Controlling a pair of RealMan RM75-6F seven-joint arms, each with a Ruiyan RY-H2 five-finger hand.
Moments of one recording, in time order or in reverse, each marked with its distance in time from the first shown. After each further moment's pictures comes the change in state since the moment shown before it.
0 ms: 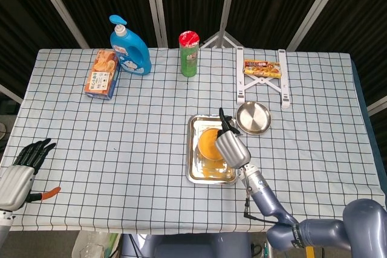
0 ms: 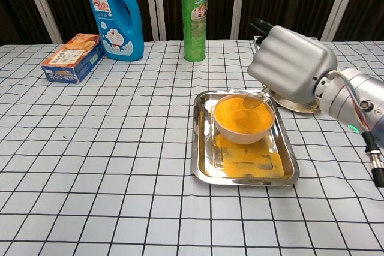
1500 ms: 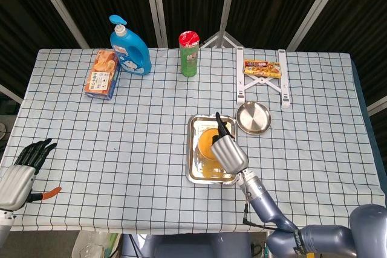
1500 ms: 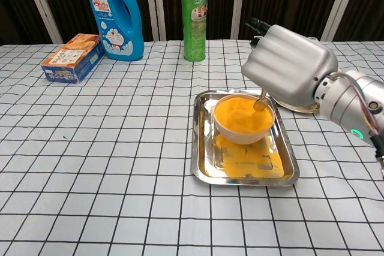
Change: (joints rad) left arm -0.002 -0.003 0.000 -0.001 -0.003 -0.004 0.008; right arm -0.056 0.014 0.050 -0.081 -0.055 -0.032 0.055
